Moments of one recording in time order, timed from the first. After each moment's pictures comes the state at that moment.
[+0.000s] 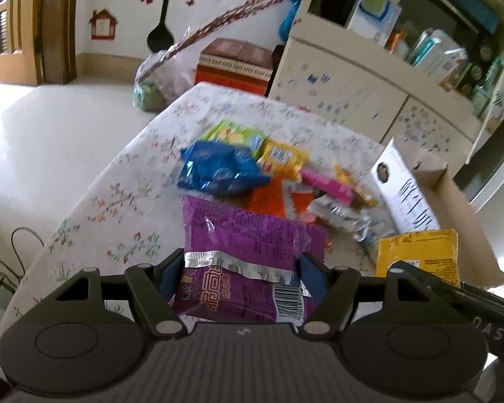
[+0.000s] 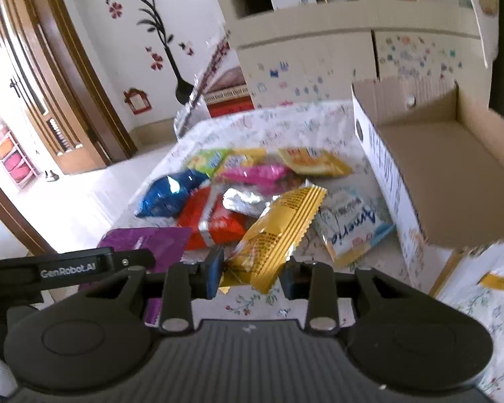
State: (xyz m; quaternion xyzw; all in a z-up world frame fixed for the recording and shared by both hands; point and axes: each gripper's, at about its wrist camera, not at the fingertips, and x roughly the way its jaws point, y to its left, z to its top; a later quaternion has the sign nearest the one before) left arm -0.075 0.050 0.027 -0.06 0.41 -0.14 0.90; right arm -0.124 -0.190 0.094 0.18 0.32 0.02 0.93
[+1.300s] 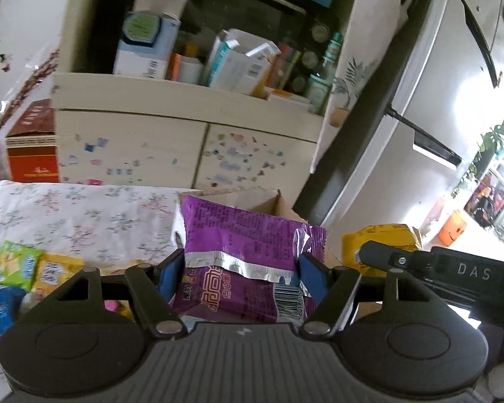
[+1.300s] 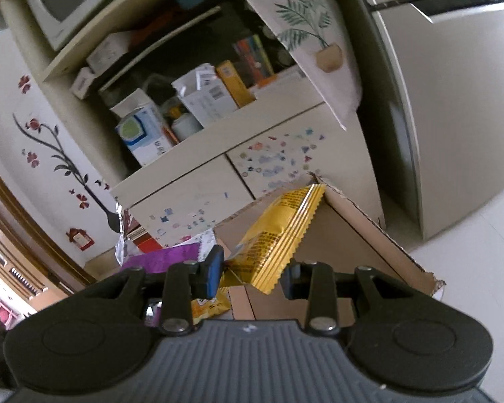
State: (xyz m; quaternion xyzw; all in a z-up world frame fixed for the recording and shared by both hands) left arm -0.034 -0.135 0.093 -0.01 0.34 -0.39 0.86; right arm -0.154 -0.360 0.161 0.32 0.21 -0.14 0.91
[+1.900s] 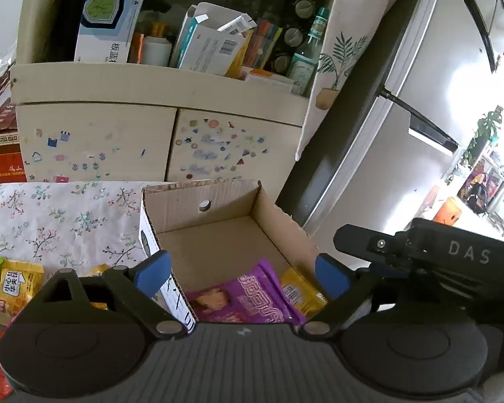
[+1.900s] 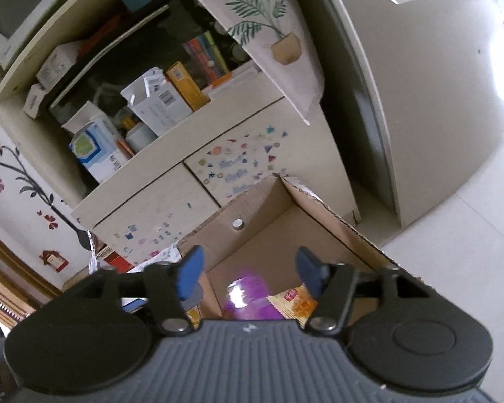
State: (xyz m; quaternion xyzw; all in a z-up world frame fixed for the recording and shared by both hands) left arm -0.023 -0.178 0.081 0.00 0.36 -0.41 0.84; right arm -0.134 -0.381 0.151 0.36 0.22 -0.20 0.89
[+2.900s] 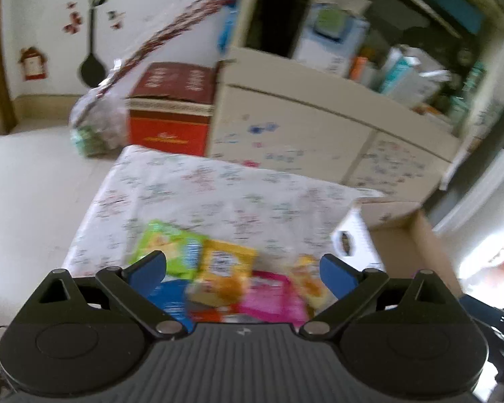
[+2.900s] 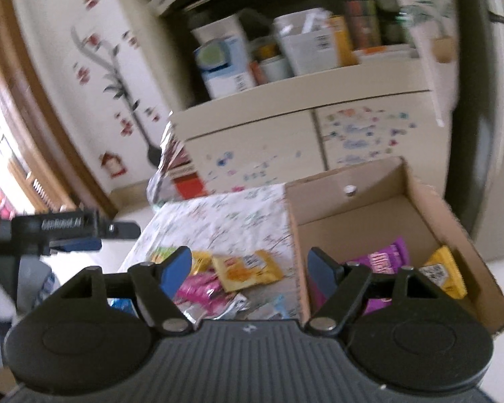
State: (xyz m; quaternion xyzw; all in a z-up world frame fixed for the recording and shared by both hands) left arm 0.061 -0.010 0.089 -0.01 0.42 -0.21 0.88; right arm -0.093 -0.285 0.154 0.20 0.28 -0.01 0.94
